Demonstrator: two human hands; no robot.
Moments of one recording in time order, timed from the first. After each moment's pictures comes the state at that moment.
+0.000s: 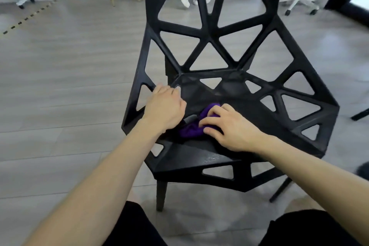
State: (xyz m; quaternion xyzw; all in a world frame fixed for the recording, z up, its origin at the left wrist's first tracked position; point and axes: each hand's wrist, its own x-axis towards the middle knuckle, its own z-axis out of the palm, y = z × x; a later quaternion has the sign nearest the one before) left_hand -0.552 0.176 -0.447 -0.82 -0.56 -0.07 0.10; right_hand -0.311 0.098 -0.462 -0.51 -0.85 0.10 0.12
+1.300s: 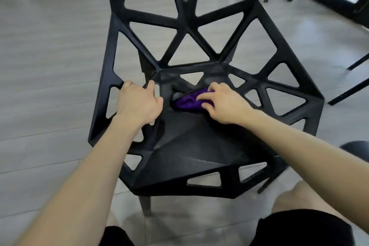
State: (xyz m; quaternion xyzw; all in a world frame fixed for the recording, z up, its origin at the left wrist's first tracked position) left_hand -0.545 0.200 -0.436 -0.78 -0.61 0.05 0.12; right_hand -0.277 0.163 -0.458 -0.59 -0.80 0.03 0.09
